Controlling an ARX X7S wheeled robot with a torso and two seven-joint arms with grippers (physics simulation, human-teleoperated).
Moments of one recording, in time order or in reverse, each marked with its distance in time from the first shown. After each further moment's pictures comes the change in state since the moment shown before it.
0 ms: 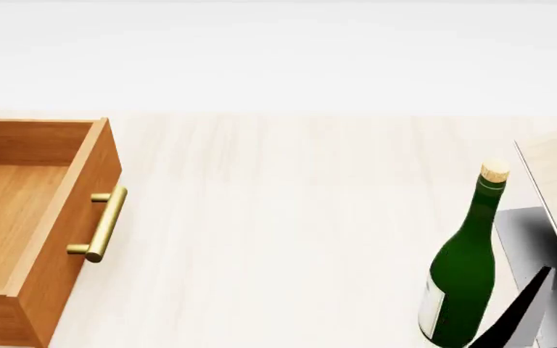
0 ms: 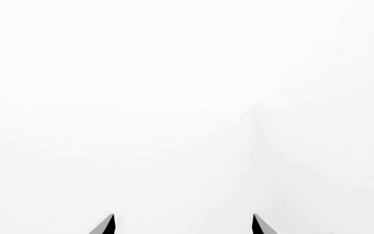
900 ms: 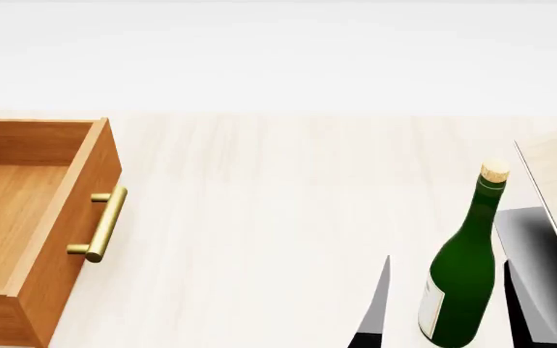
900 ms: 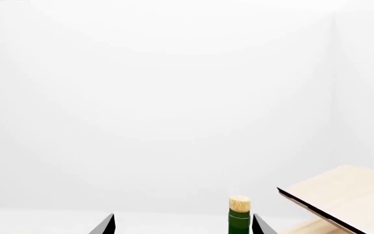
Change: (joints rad) left arm -1.650 -0.305 -0.335 -1.366 0.194 -1.130 -0.333; right arm 0.153 0.052 -0.163 0.109 0.129 0.372 -0.144
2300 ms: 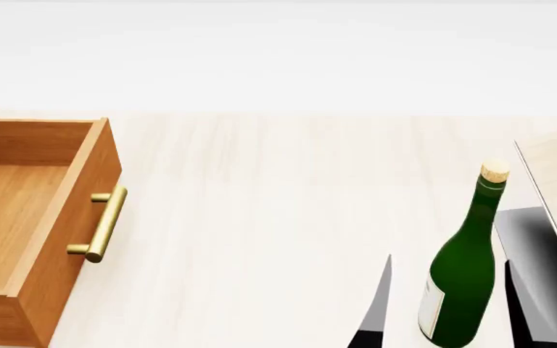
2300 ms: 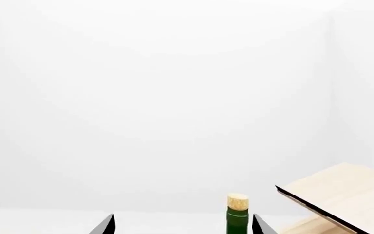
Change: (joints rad) left arm -0.144 -0.220 0.076 -0.707 -0.066 0.368 -0.116; right arm 0.004 -0.019 0.011 0.010 -0.008 0.006 -0.013
